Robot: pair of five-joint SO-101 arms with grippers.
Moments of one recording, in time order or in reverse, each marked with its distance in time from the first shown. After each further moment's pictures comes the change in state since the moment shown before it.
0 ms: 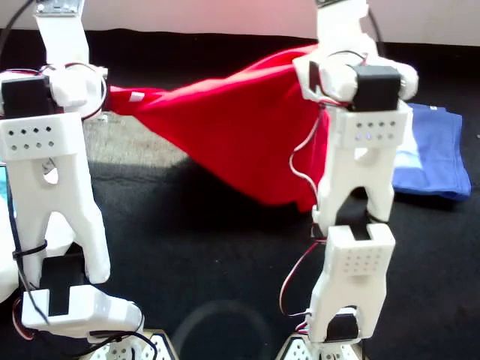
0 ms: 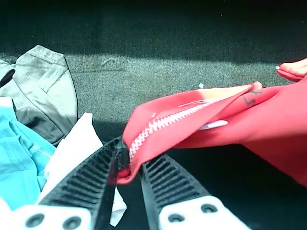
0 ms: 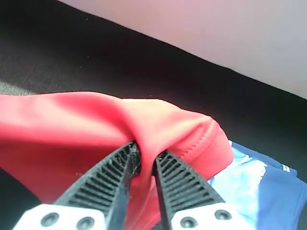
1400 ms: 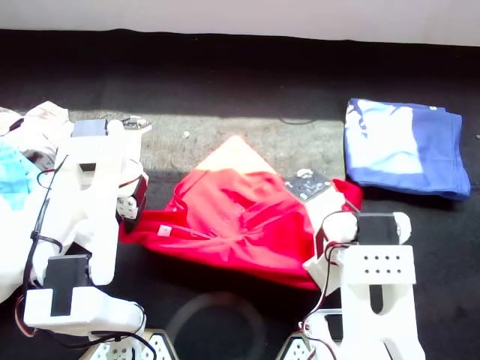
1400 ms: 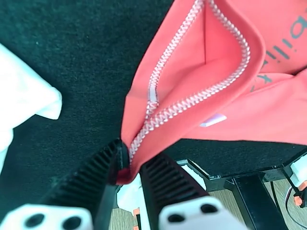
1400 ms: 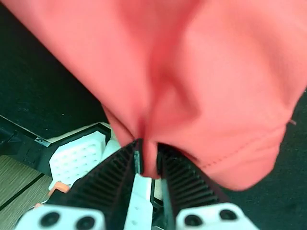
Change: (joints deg) left arm 2.9 -0.4 48.7 1.3 -7.0; right arm 2.8 -75.5 124.8 -0.2 17.2
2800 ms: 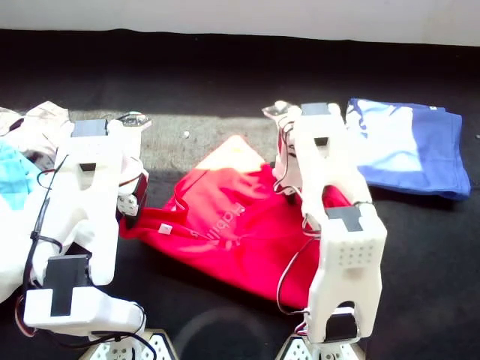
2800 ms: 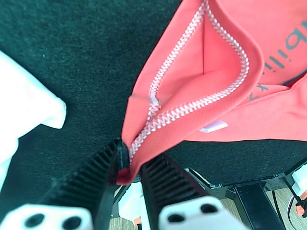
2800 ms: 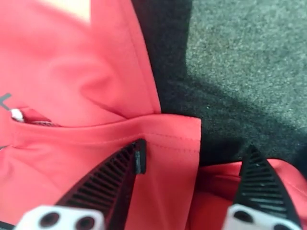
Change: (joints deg) left arm 0.0 0.0 0.0 -2.3 0.0; right arm -5.3 83.7 -59.9 -10.8 -14.2
